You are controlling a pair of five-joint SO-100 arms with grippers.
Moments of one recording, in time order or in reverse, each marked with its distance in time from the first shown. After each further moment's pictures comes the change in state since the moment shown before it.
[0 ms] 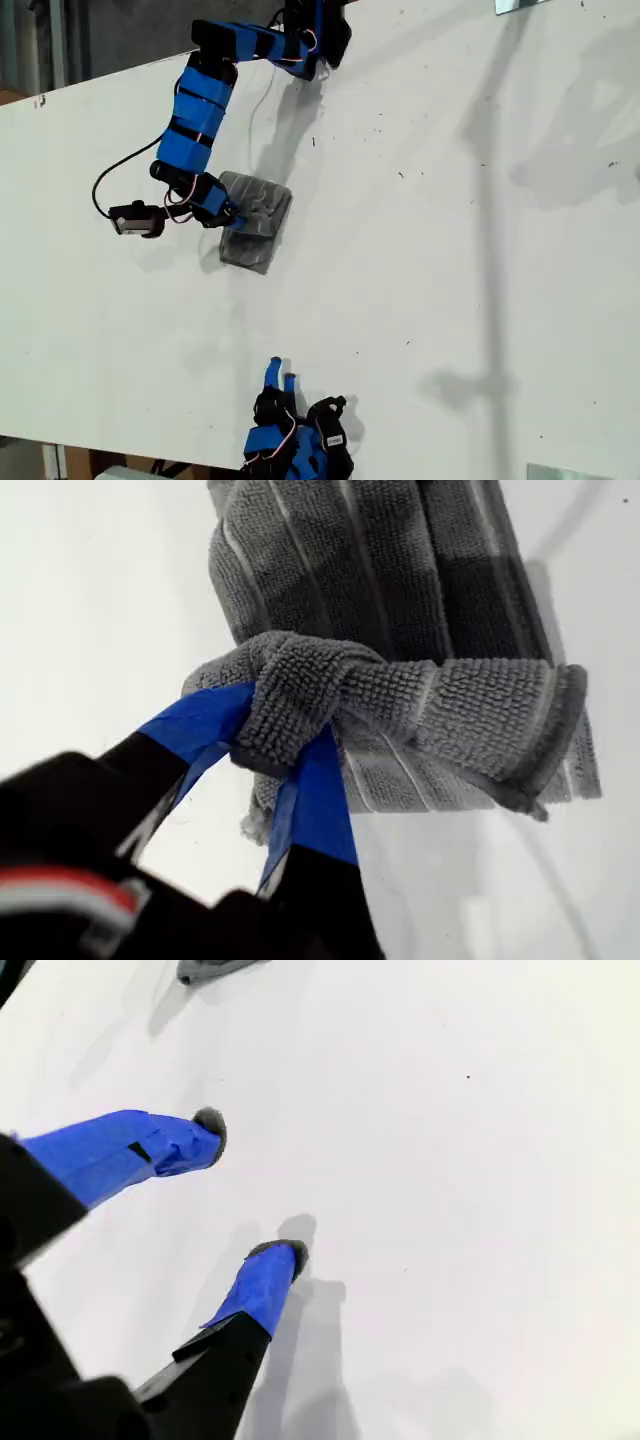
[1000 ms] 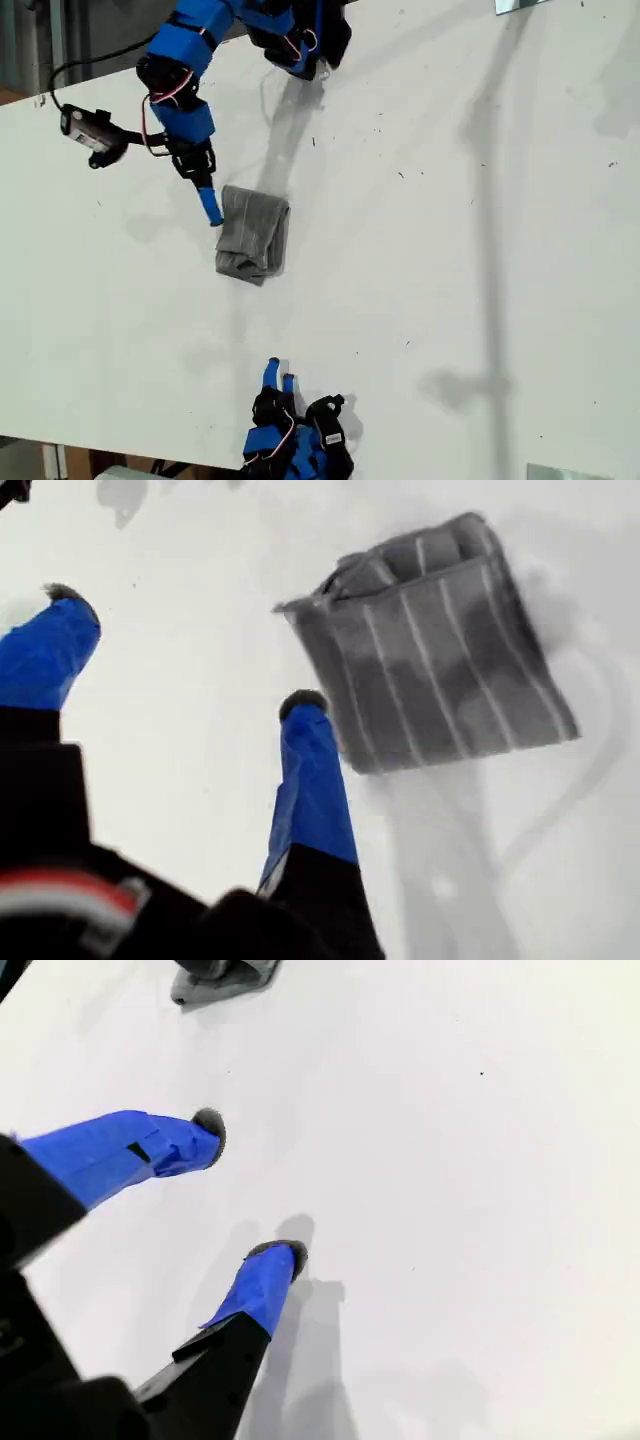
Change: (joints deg) arm 0 -0.9 0.0 0.5 -0.6 0.0; arm 1 -3.7 53.3 41.3 -16.1 5.4
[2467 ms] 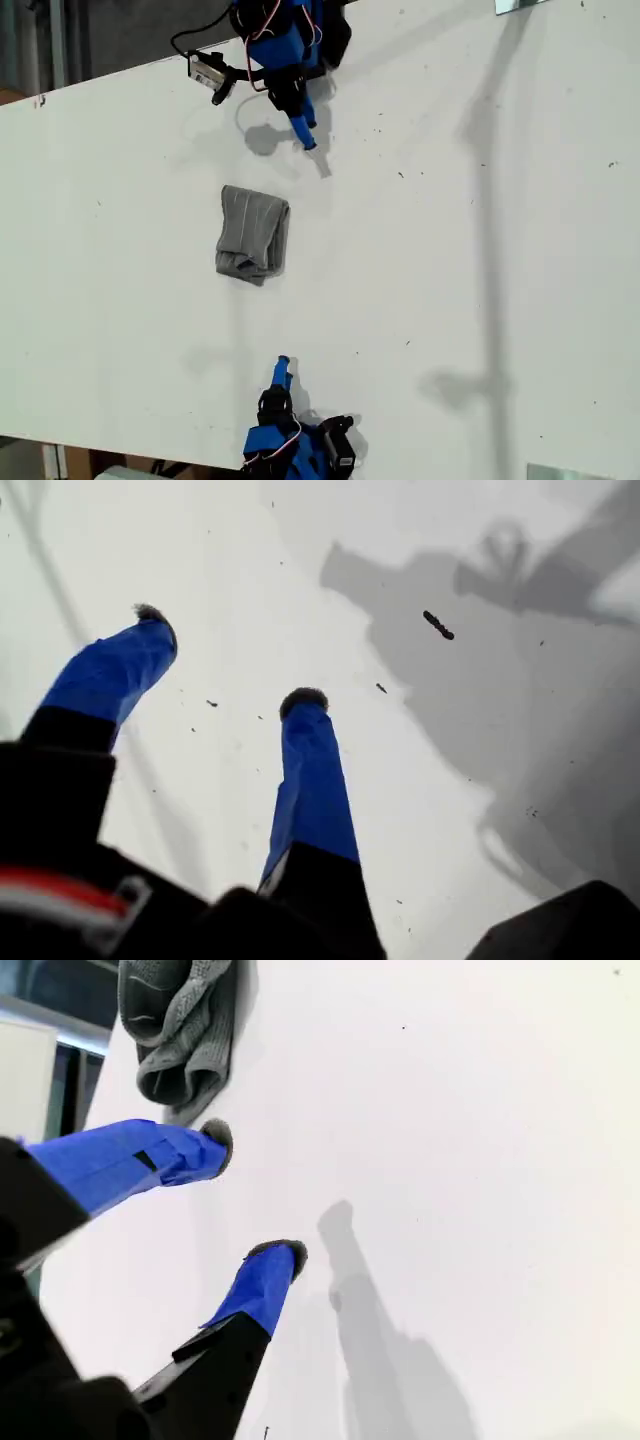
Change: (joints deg) arm 0 1.3 0.0 0.4 -0.7 26.1; arm 1 -24.3 66.7 59.5 21.4 39.0
